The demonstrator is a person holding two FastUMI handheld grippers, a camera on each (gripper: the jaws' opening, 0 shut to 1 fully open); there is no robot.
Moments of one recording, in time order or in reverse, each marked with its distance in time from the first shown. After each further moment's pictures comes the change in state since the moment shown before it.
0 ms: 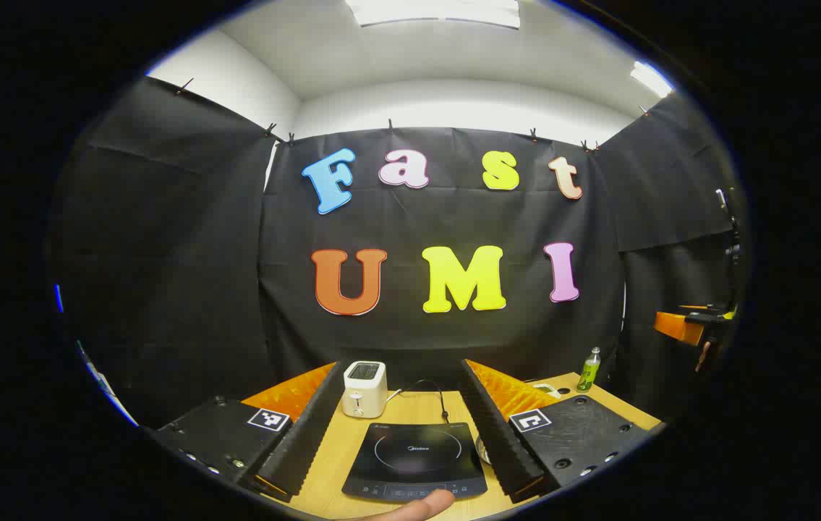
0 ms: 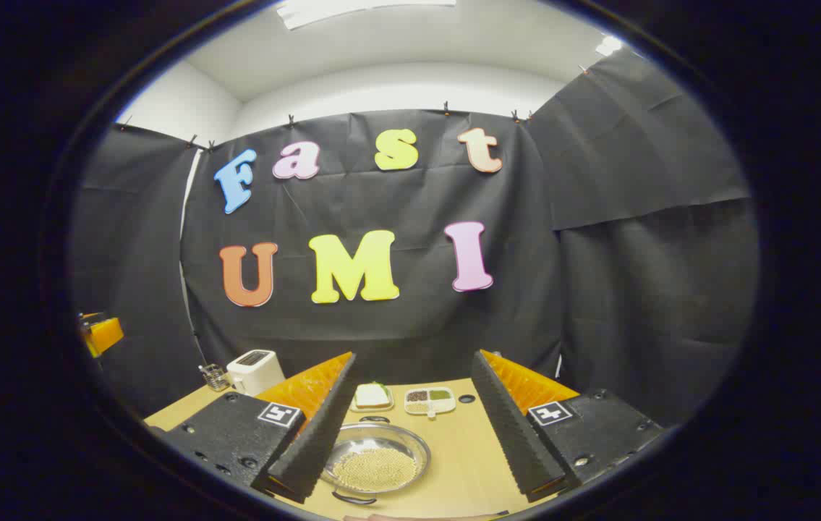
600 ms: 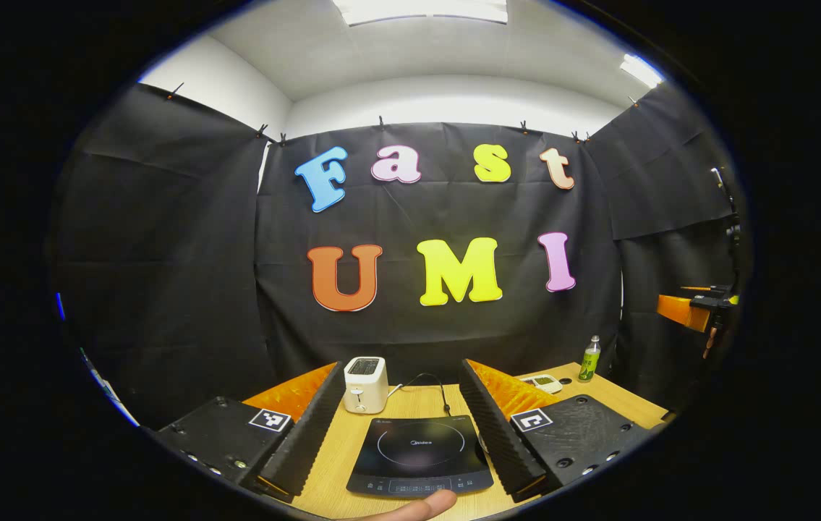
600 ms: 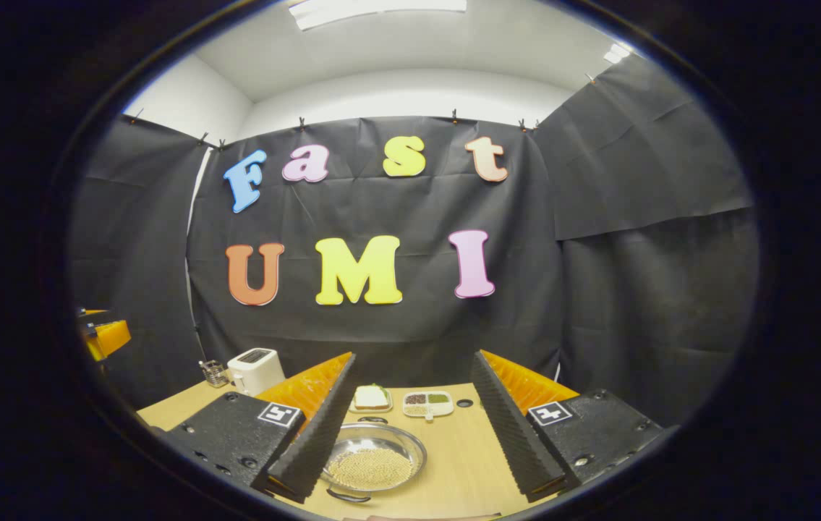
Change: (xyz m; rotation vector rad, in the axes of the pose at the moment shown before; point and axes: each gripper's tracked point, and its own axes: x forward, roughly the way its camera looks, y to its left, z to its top) left arm -0.008 -0.002 -0.010 0.024 0.001 -0.003; right arm -0.011 0.002 -0.002 -0.021 -0.022 0.010
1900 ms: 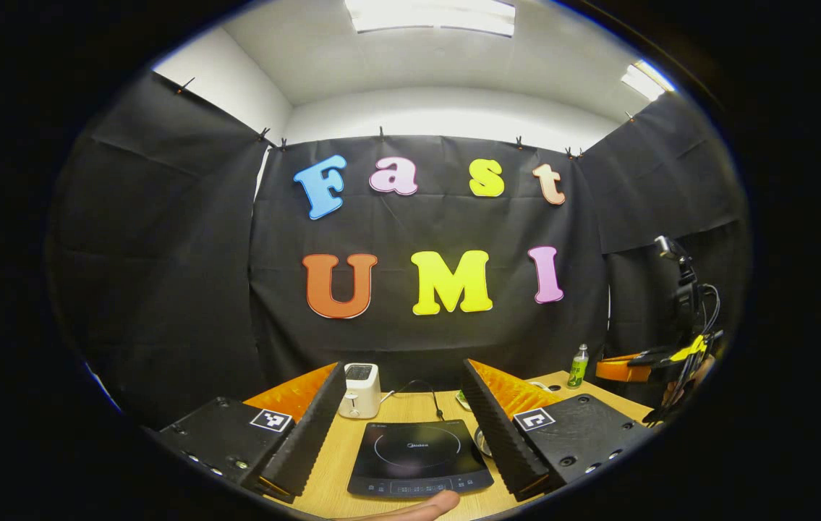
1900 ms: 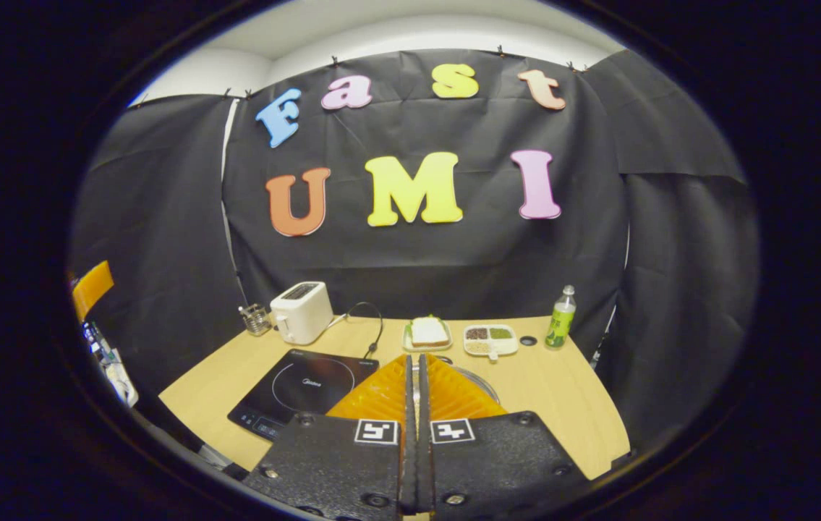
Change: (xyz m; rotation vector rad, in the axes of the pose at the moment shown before) left arm -0.008 0.005 0.000 -0.027 -0.044 -0.066; right arm 0.032 0.102 -0.121 -0.029 0.341 0.177
